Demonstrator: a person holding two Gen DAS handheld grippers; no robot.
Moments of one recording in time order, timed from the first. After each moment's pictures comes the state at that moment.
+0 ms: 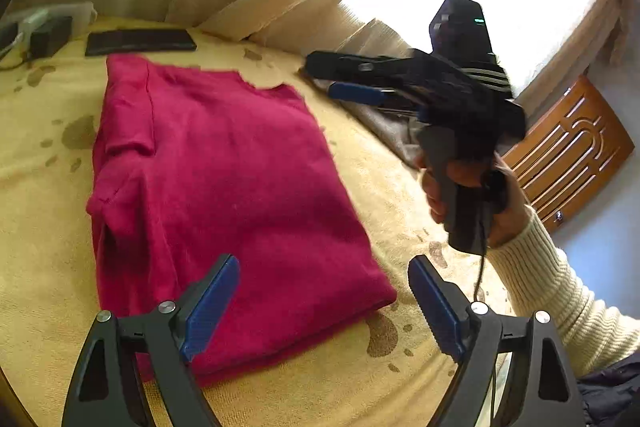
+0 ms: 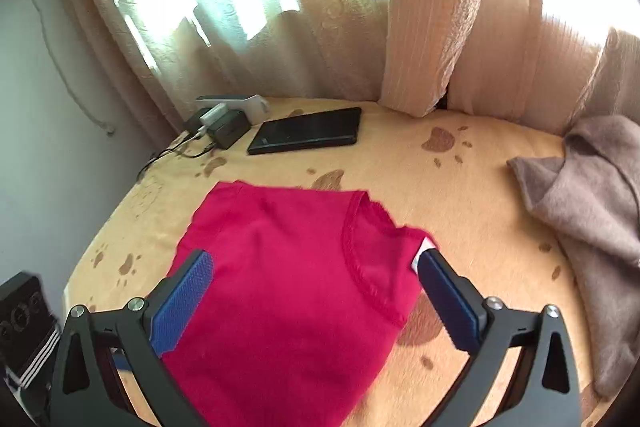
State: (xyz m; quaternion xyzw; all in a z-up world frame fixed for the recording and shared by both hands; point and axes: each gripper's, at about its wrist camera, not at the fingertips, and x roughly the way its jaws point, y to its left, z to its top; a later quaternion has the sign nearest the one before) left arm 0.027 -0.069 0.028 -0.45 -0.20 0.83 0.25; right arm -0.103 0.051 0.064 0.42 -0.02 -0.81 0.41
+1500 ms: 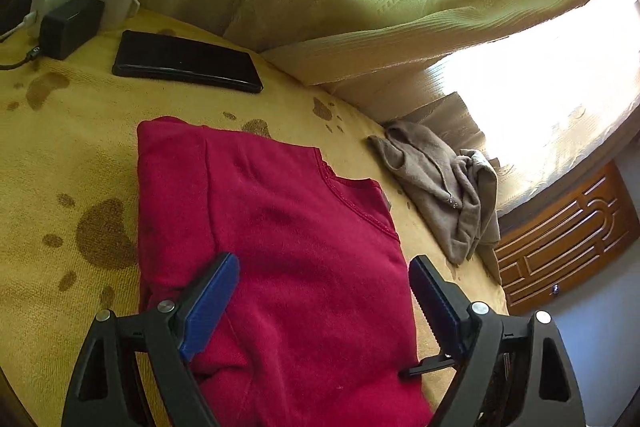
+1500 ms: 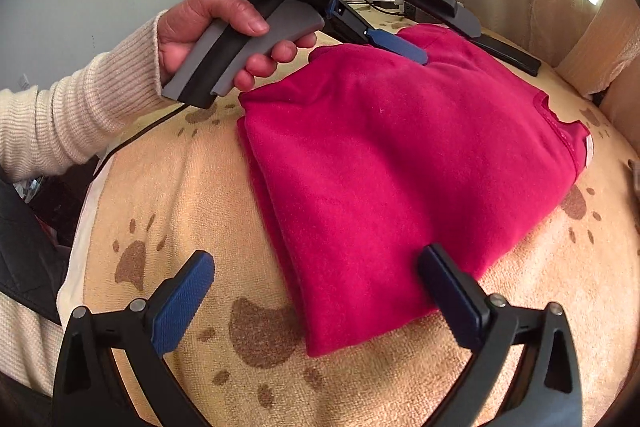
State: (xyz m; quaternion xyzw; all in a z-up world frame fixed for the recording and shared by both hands) left arm -0.079 -0.122 0.039 -0.42 -0.29 0.84 0.19; right arm 0.039 0.048 0.000 0.38 0.22 -0.69 0.58
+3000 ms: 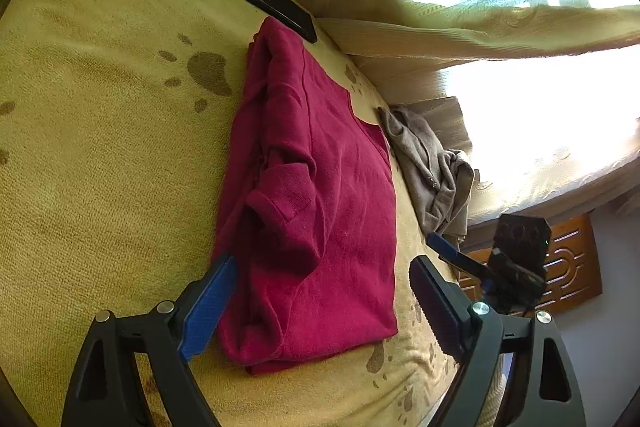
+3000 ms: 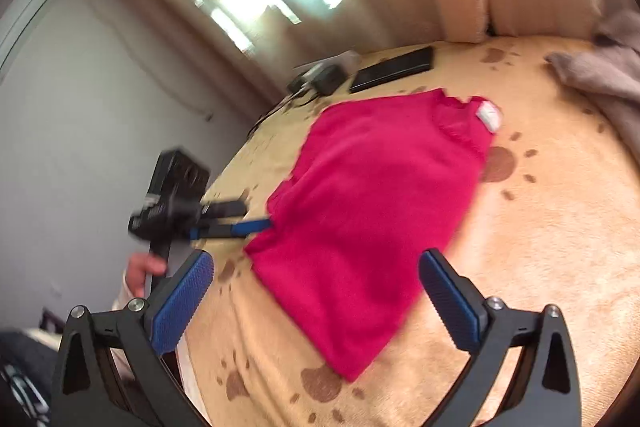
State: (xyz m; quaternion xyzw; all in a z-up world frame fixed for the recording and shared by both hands) left arm 0.021 -0.155 0.020 -0.44 -0.40 0.78 0.18; right arm -0.055 0.125 0.042 0.48 -0.16 -0.74 0.45
